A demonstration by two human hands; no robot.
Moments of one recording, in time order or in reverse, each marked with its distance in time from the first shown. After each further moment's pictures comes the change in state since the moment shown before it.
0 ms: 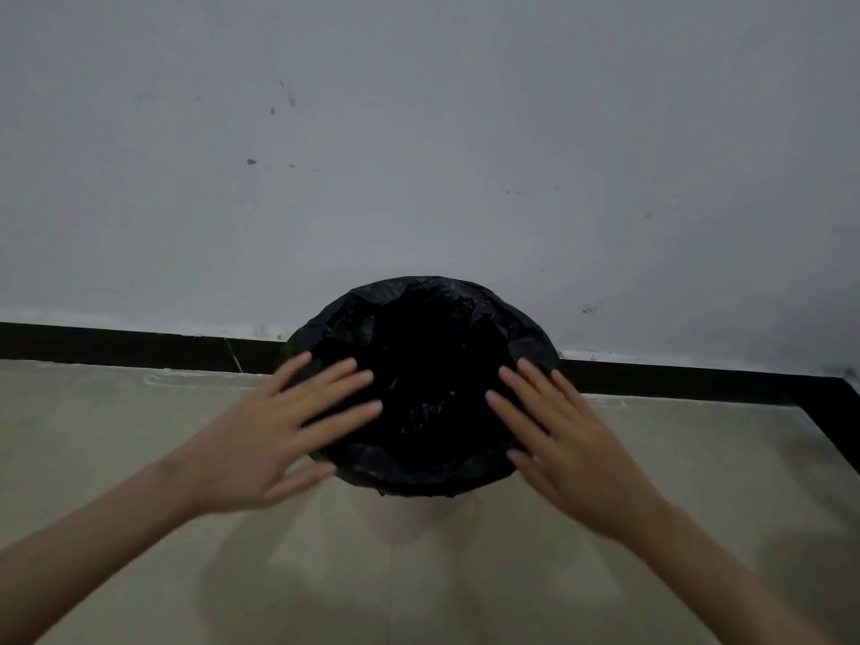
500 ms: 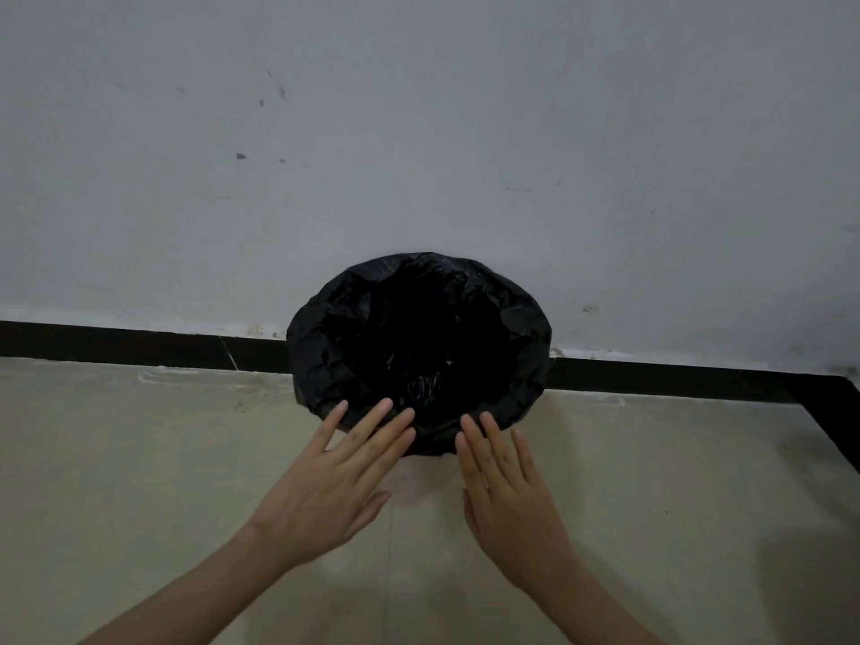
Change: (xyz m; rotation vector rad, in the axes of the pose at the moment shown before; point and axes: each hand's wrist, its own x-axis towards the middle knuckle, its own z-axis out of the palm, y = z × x) left_hand 0.025 0.060 0.065 0.207 0.010 -0.140; right_hand -0.018 -0.057 0.083 -0.220 0.068 0.111
